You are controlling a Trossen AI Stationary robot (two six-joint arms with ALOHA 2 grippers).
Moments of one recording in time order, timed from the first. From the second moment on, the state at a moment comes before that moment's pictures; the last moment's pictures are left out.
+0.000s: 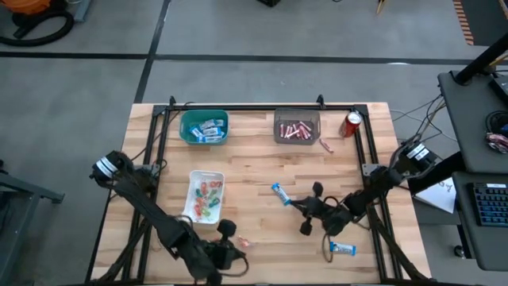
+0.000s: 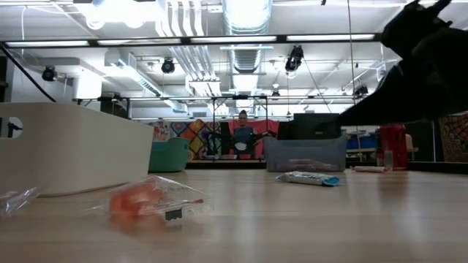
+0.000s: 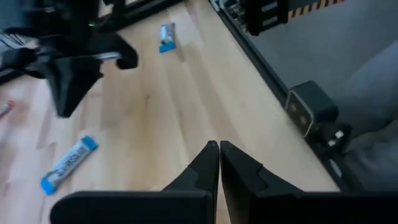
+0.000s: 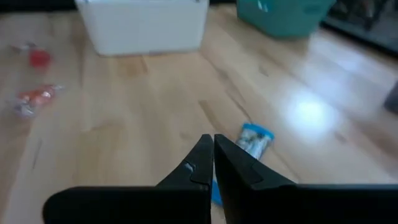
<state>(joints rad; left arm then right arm) -0.78 1.76 1.18 -0.09 -0.55 -0.11 0.65 1.67 0.49 0.56 0.91 0.49</state>
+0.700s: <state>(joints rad) -0.62 1.33 0.73 0.37 -0.82 -0.03 0.55 1.67 0.47 0.78 0.86 0.25</state>
